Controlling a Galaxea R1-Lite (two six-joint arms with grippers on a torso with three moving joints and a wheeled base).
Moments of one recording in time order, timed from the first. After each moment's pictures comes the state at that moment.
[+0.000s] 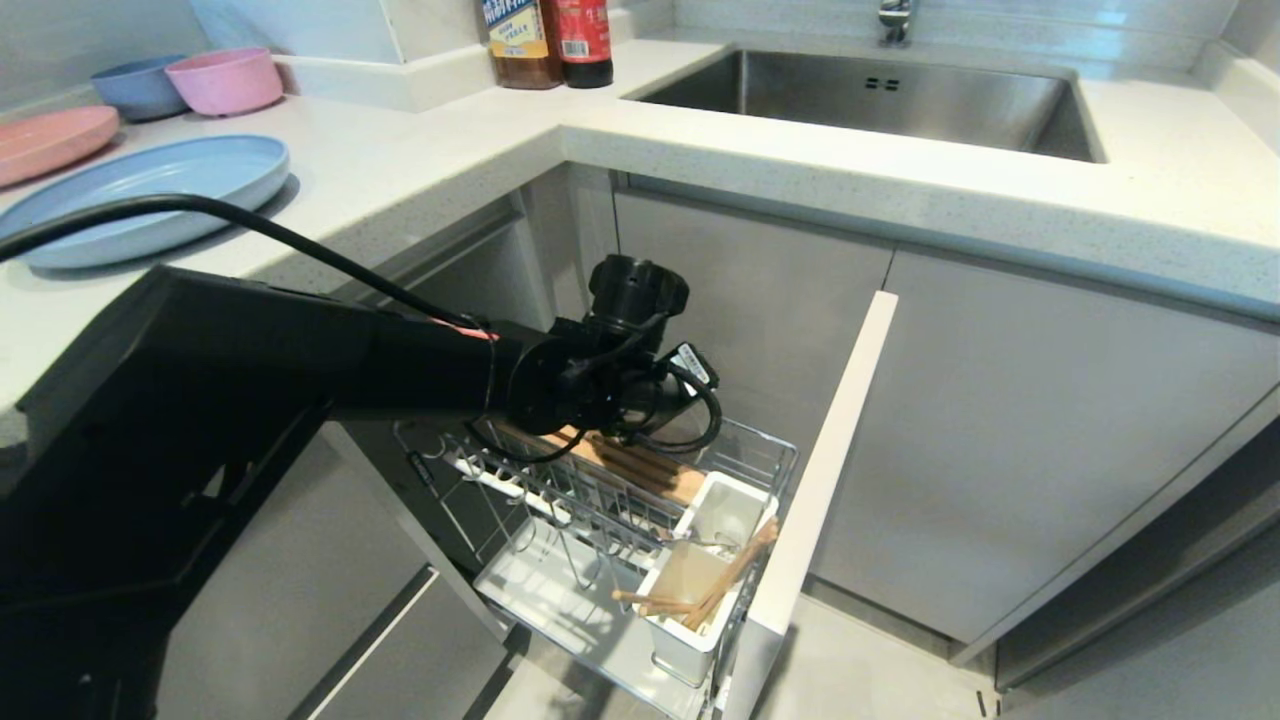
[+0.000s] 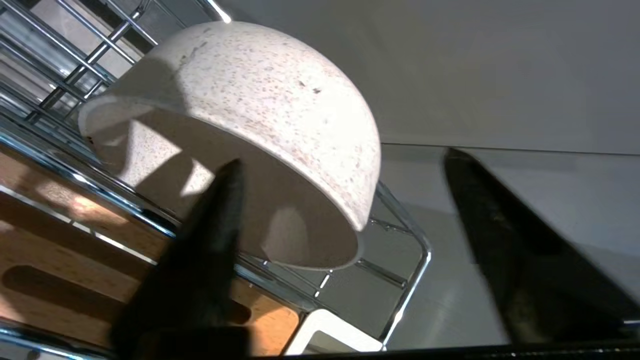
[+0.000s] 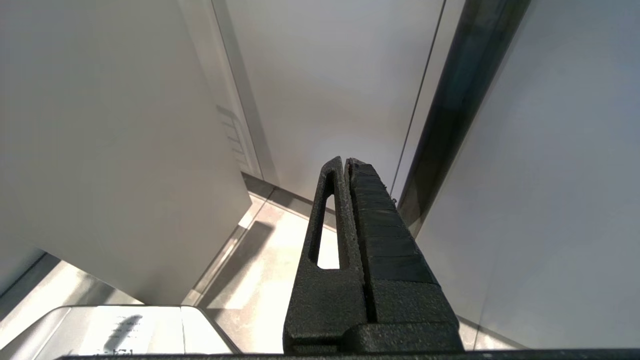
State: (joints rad) left arm -0.67 2.16 -1.65 0.05 0.20 -0.85; right arm 0.00 0.00 0.00 0.00 0.00 0.01
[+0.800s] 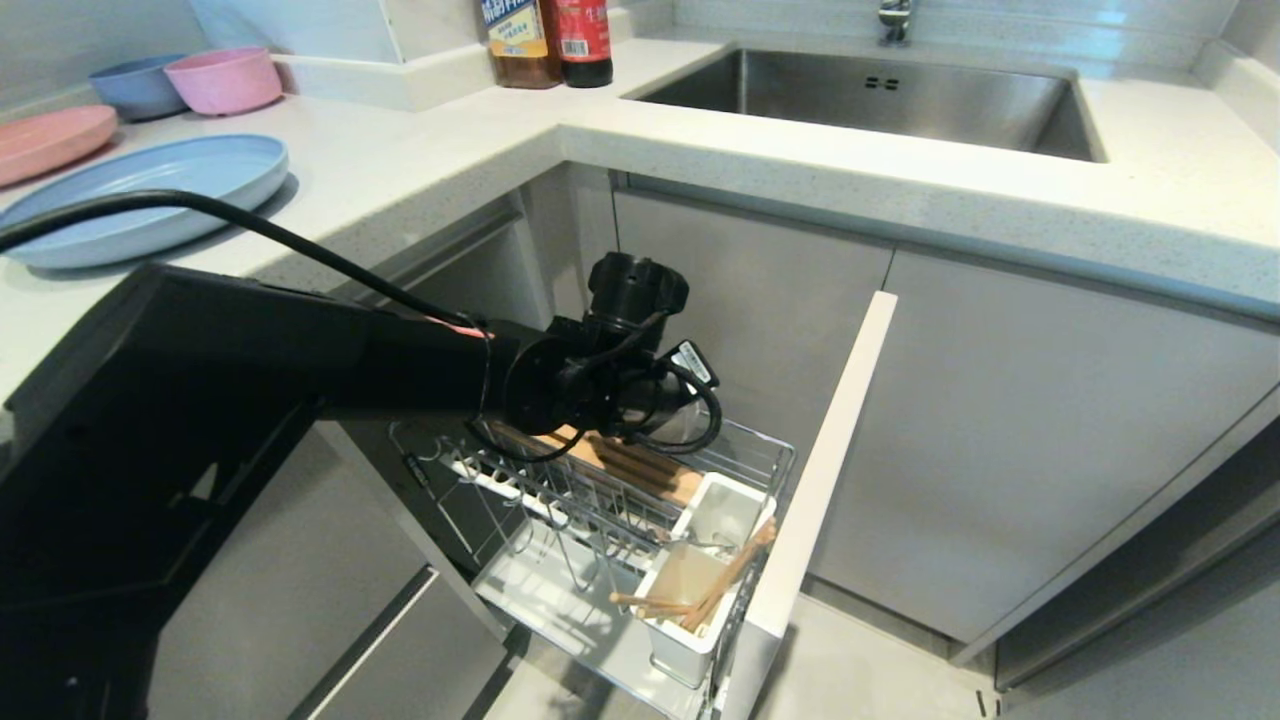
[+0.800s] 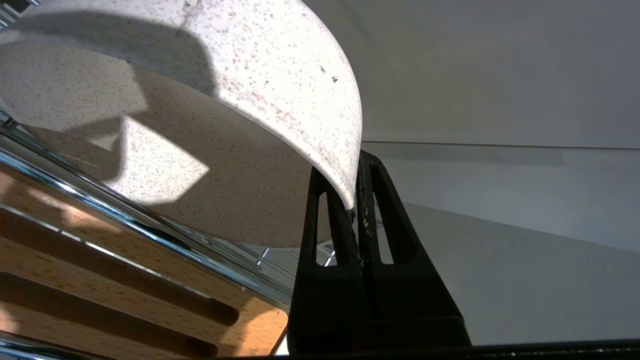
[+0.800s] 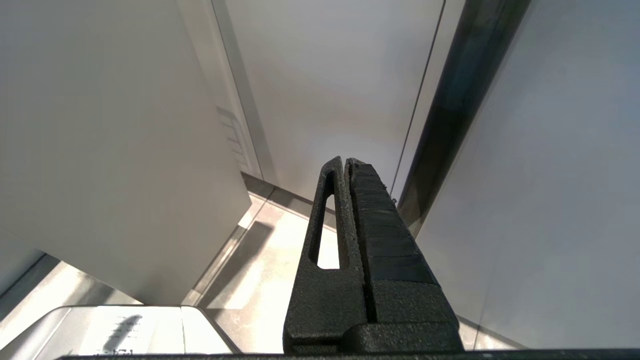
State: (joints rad) left arm -0.68 2.14 -1.64 0.05 0.20 -0.85; right arm 0.00 0.00 0.00 0.00 0.00 0.01
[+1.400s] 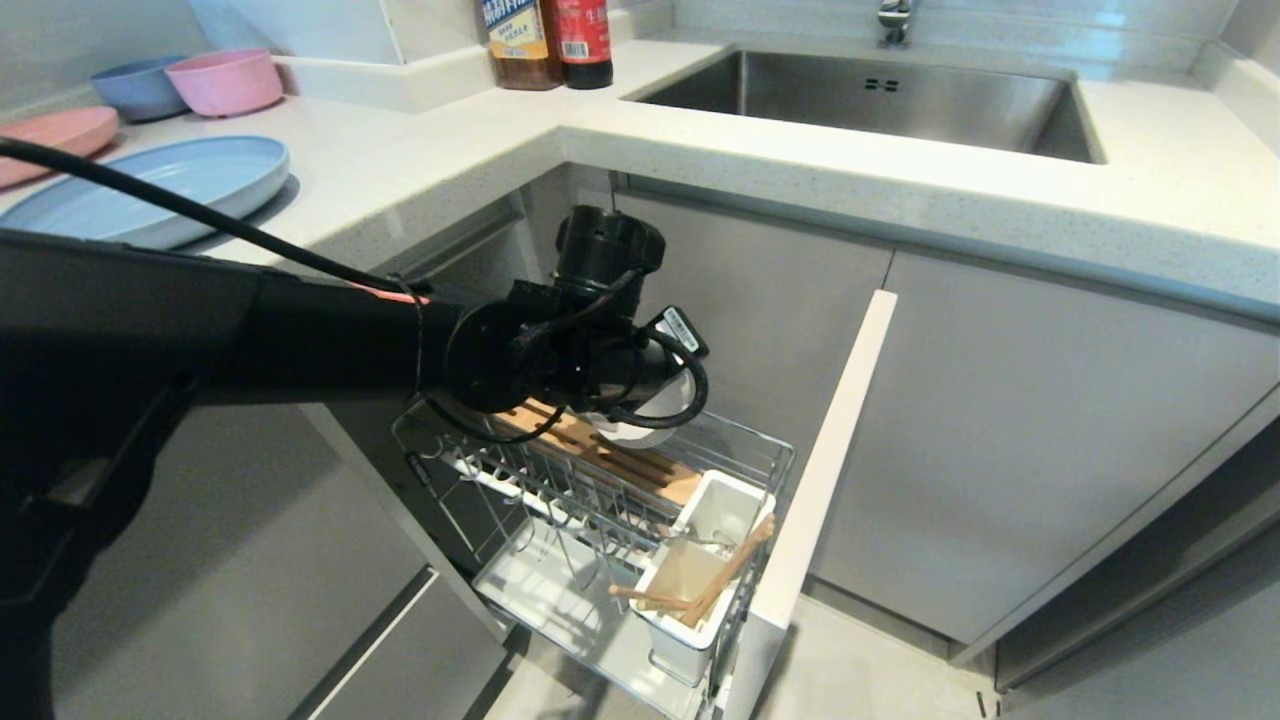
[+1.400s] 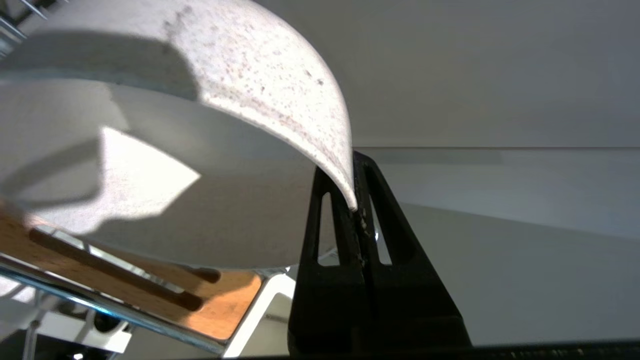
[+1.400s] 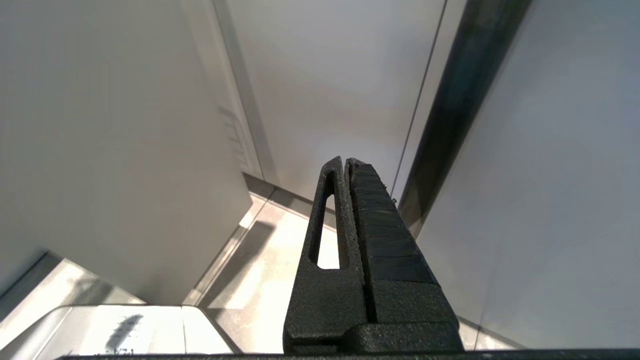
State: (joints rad) left arm -0.69 2.04 -1.61 0.06 0.20 -0.86; right arm 0.00 0.00 0.00 0.00 0.00 0.01
